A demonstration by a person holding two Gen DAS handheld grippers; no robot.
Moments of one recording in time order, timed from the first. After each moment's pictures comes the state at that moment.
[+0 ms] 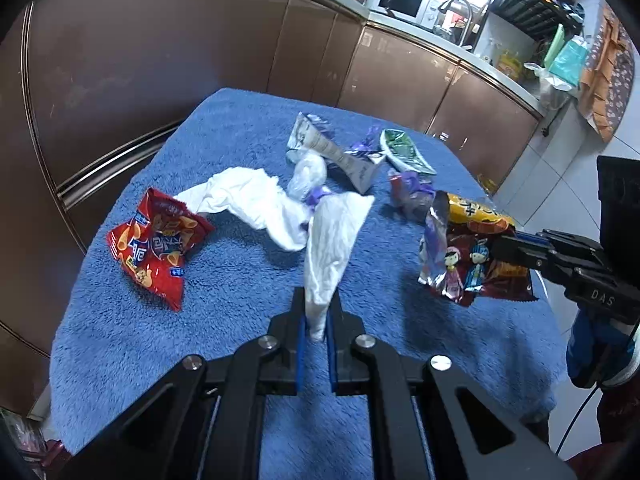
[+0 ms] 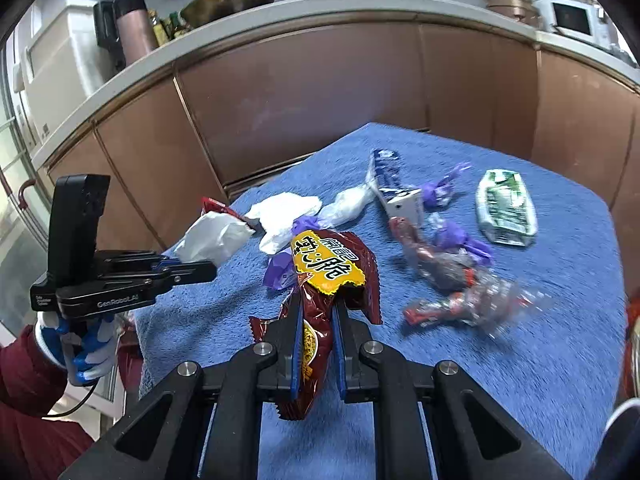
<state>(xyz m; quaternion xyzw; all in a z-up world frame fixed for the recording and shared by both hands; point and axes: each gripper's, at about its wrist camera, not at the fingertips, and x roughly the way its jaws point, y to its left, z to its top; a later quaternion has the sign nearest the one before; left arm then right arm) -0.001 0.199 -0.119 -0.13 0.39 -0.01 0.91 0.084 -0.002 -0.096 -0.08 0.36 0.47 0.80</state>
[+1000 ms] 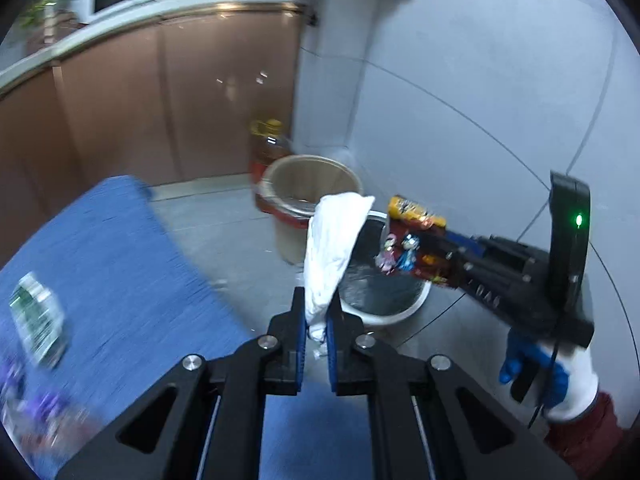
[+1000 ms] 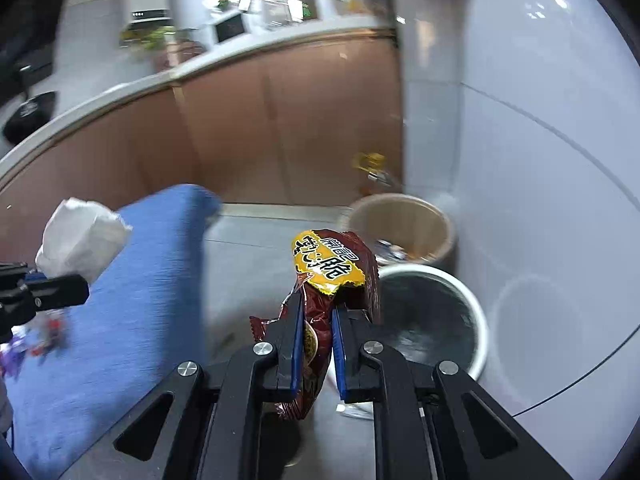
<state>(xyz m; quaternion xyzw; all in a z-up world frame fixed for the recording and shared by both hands) 0.208 -0.213 -0.073 0.08 0.41 -0.34 0.84 0.146 -0.370 -0.129 0.08 0.34 -0.02 0.94</state>
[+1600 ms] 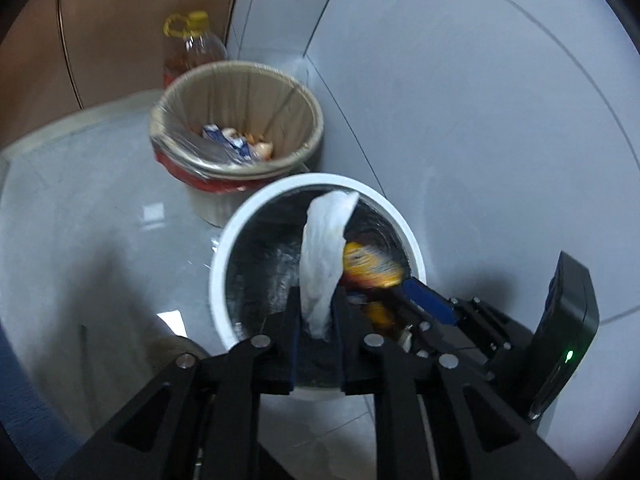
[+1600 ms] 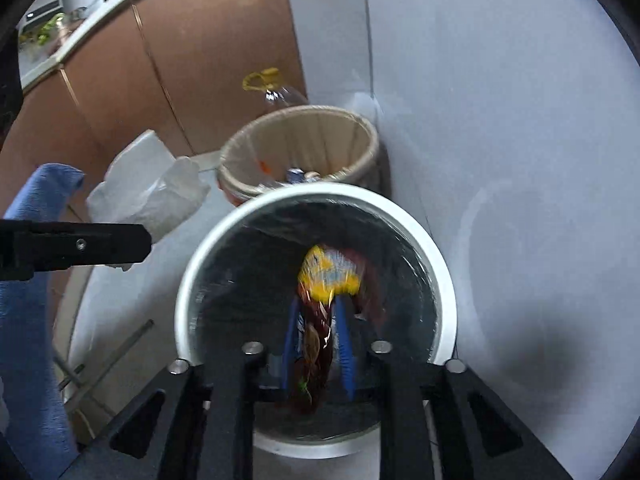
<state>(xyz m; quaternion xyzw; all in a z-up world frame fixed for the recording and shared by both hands) 0.334 -0.399 -0.214 0.06 0.57 -0.39 0.73 0.212 -0.475 -0.257 0.13 0.44 -0.13 0.88</state>
